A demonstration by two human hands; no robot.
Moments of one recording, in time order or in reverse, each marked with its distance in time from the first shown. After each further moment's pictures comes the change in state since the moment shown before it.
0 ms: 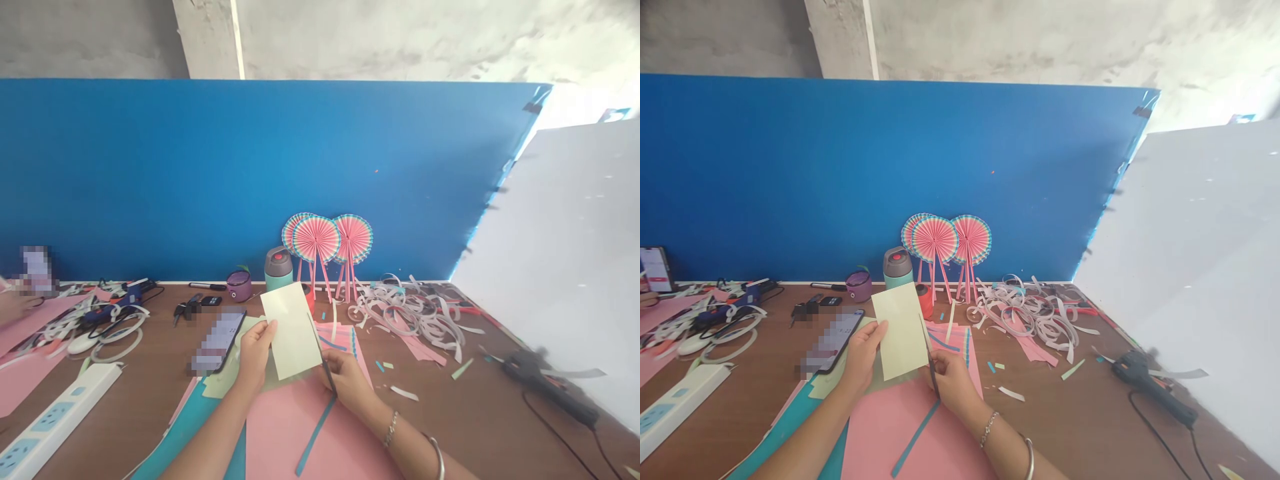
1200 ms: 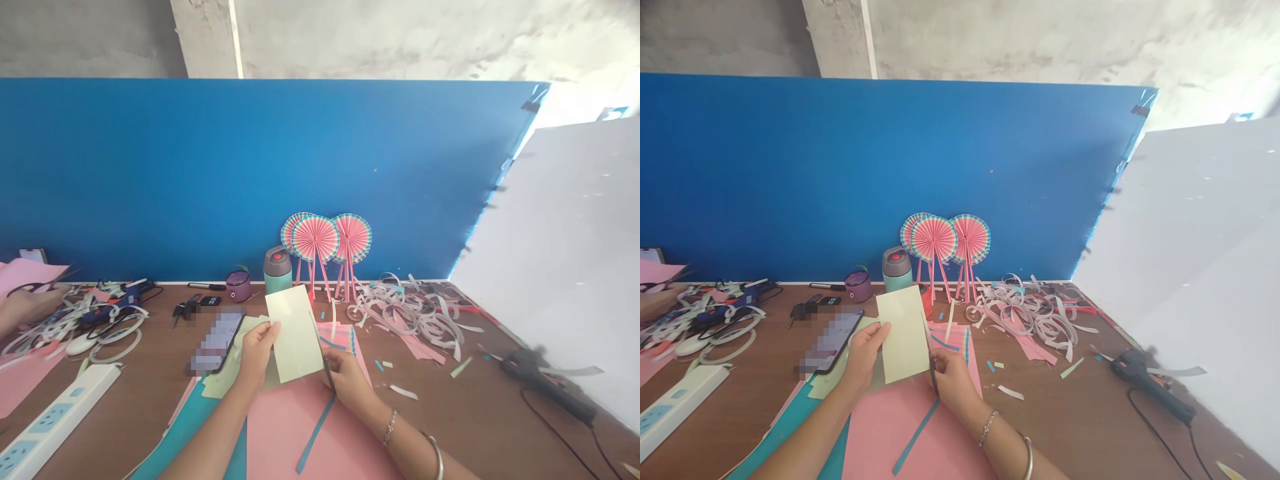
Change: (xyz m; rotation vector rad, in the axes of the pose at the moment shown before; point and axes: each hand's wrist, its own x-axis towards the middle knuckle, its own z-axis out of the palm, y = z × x) left_hand -0.004 0.007 0.001 -0.002 -0.075 -0.023; right_hand 0.003 0.007 -0.001 0.016 0.029 0.022
